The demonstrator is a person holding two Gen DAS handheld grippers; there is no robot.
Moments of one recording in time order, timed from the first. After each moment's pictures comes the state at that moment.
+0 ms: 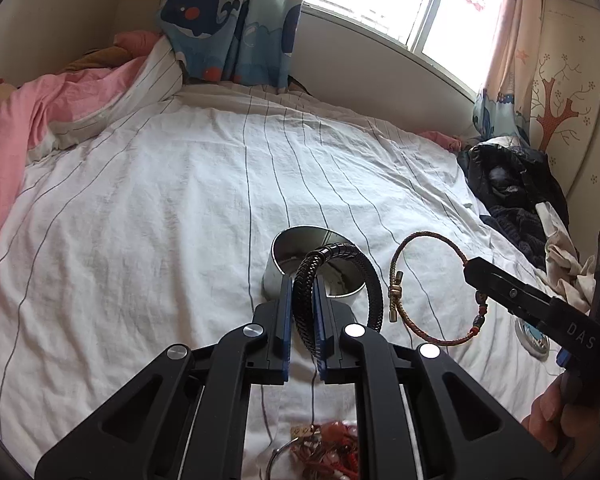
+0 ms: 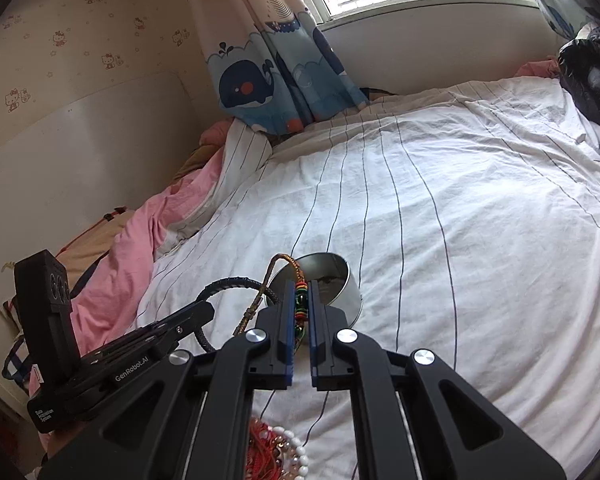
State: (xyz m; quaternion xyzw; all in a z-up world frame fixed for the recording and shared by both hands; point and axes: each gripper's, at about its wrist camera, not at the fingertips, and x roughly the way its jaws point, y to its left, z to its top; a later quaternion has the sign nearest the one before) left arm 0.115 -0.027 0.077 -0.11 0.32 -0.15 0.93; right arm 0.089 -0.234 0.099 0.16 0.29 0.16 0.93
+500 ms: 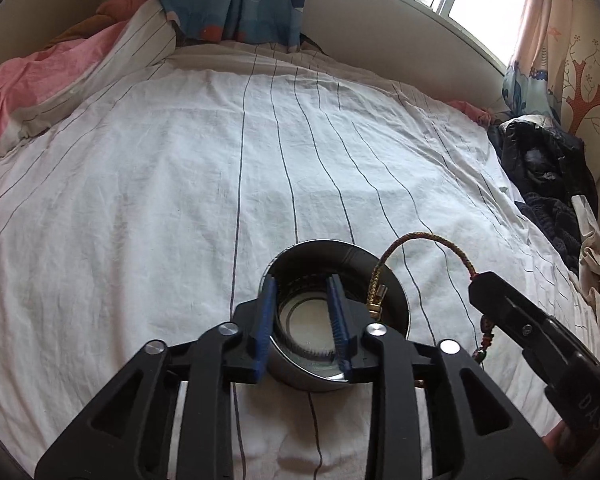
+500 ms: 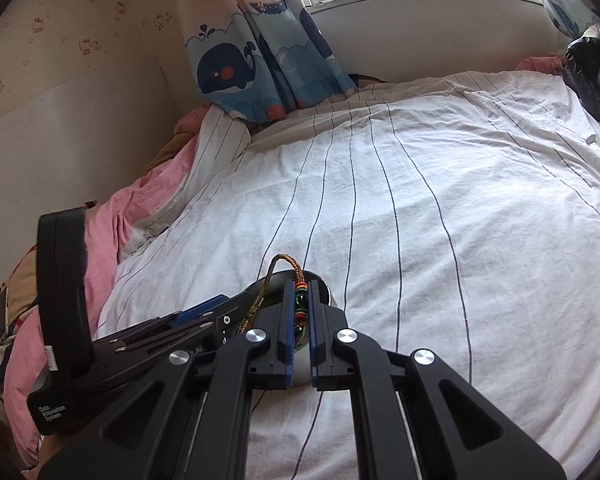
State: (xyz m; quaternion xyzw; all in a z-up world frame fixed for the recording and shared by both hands) left arm 0.208 -0.059 0.042 -0.10 0.39 -0.12 0.91; right arm 0.154 -0.222 0.068 0.15 0.32 0.13 0.93
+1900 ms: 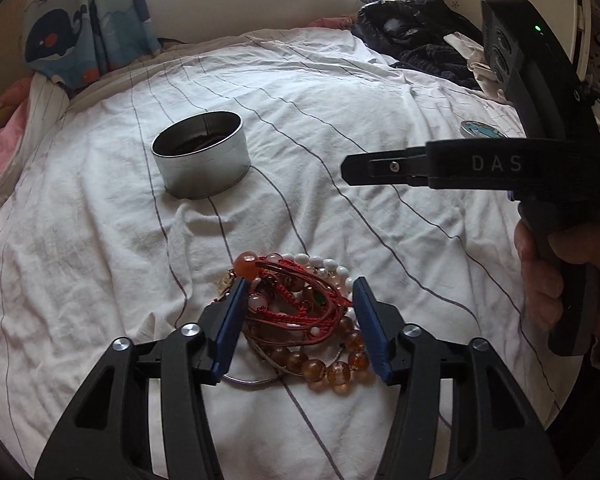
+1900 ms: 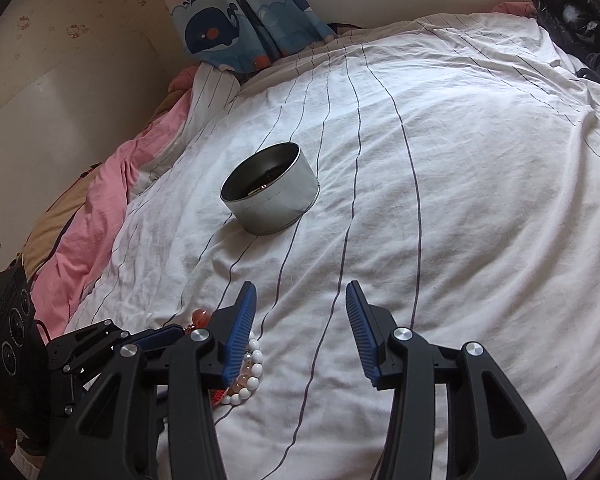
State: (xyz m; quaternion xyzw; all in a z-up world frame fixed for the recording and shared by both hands) left arm 0.027 -0.072 0.027 0.11 0.38 -0.29 0.87; right arm 0.048 -0.249 0.035 0.17 0.40 0.14 0.89
